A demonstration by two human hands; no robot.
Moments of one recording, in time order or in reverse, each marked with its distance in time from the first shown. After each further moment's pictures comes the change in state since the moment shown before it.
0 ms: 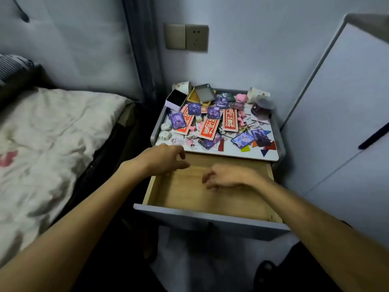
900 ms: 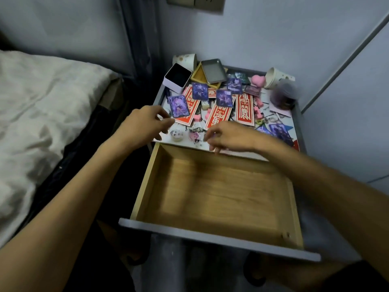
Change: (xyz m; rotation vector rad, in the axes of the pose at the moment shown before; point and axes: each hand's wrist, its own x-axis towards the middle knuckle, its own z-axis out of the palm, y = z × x) left_hand 0.085 -0.063 -0.010 -0.507 0.289 -0.099; right_hand 0.086 0.006 -0.078 0.102 0.194 -0.080
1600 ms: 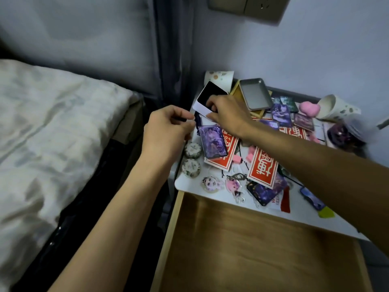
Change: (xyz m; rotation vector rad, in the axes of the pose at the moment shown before) left_hand 0.109 -0.043 -0.009 -0.682 0.324 -0.148; right_hand 0.235 -0.021 -0.040 -0.507 0.553 -0.160
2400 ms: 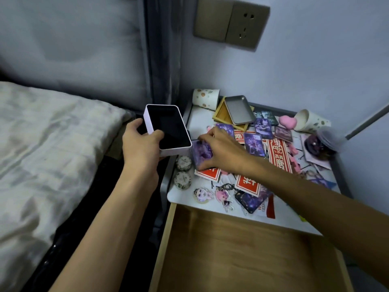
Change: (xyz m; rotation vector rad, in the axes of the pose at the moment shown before) left_hand 0.002 0.012 -0.013 -0.371 0.214 -0.206; right_hand -0.066 -0.014 -0.026 0.004 -0.321 0.018
